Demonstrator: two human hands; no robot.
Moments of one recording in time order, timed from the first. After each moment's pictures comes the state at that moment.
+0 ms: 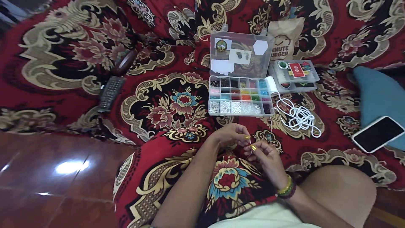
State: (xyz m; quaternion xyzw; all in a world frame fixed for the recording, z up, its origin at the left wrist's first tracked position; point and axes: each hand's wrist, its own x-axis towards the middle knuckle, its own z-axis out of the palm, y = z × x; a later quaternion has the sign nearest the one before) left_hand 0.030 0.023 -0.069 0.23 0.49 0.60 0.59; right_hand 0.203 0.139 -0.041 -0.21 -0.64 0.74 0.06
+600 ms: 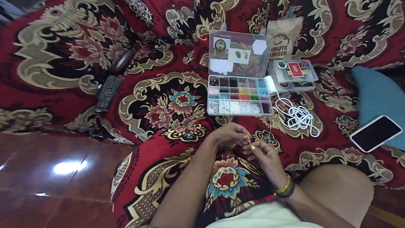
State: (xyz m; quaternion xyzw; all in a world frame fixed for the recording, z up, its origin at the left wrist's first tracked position) left_hand 0.030 0.023 -0.066 0.23 0.50 0.59 0.60; right_hand 0.202 0.140 -0.040 -0.21 -0.64 0.74 0.07
